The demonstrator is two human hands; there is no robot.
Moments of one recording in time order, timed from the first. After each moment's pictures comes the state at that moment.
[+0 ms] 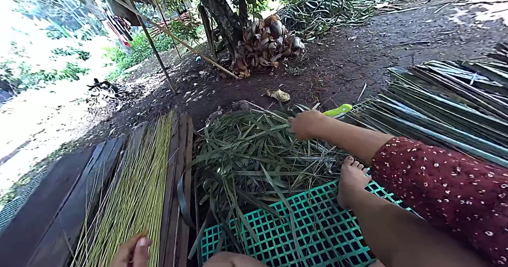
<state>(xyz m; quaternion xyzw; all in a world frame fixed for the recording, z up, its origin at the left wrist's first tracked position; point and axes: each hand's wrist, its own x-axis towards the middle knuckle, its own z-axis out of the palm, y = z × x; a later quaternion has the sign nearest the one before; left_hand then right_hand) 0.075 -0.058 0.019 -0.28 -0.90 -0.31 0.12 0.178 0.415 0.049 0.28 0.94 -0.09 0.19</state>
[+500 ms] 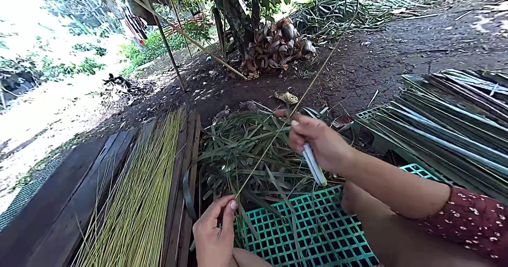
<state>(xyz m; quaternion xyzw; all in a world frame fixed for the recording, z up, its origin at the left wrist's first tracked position) 0.145 0.070 -0.004 -0.38 -0.78 -0.48 0.11 0.234 0.335 0.054 0.07 0.57 -0.78 -0.23</state>
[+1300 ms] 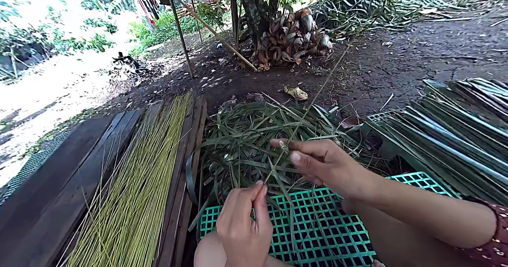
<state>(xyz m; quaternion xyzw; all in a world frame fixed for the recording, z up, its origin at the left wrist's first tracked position) 0.188 0.112 0.014 -0.41 -0.71 -0.46 0.34 0.261 0.299 0.058 -0.02 0.74 -0.65 -0.16</state>
